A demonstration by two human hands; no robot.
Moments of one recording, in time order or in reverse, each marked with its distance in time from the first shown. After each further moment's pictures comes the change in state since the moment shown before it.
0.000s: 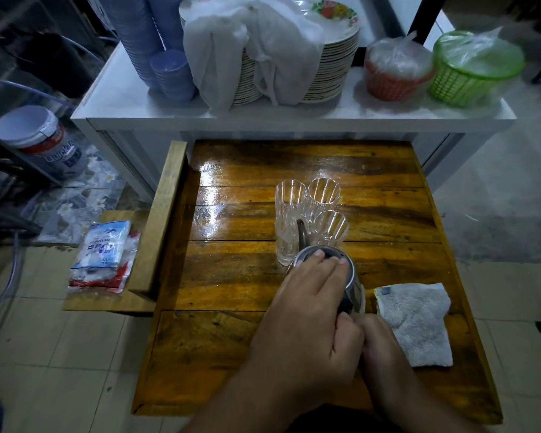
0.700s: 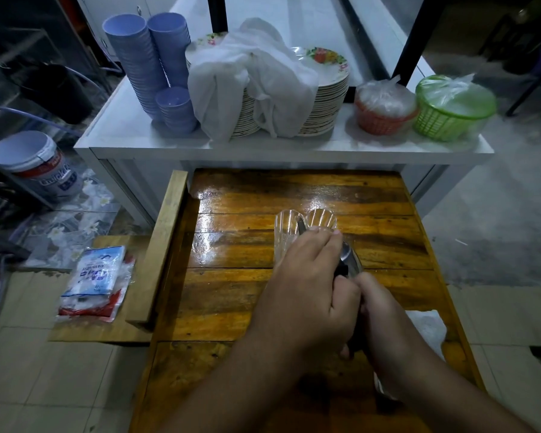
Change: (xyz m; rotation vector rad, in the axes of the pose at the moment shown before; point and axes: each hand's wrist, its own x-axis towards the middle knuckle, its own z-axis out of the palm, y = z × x) left_hand 0.052 0.004 -0.034 -0.022 0.095 0.019; right_hand 0.025 -0.069 0.008 0.037 -0.043 -0.012
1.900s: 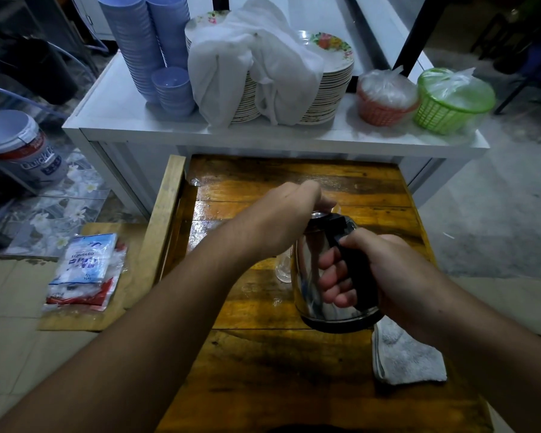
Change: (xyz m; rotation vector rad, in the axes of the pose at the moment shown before) left_hand 0.068 -0.046 -0.061 -0.204 -0.357 -0.038; right_hand 0.013 -0.042 0.006 -0.063 -0.009 0.134
